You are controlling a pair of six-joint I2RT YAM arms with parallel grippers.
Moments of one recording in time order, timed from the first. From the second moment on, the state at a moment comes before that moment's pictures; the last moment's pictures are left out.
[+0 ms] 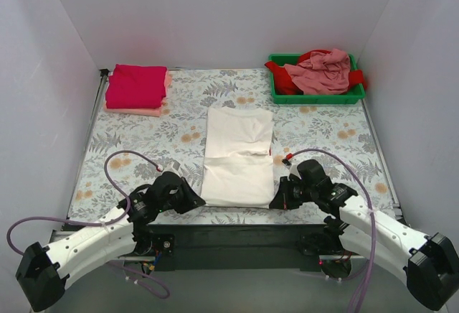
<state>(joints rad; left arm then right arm) -0.80 0.68 0.29 -0.37 0.02 -1.17 0.64 0.83 0.31 -0.32 -0.42 0.57</state>
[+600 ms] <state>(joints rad) -0.81 0.55 0.61 -0.61 0.03 -1.12 0.67 0.75 0.69 -0.68 -0.51 0.57</state>
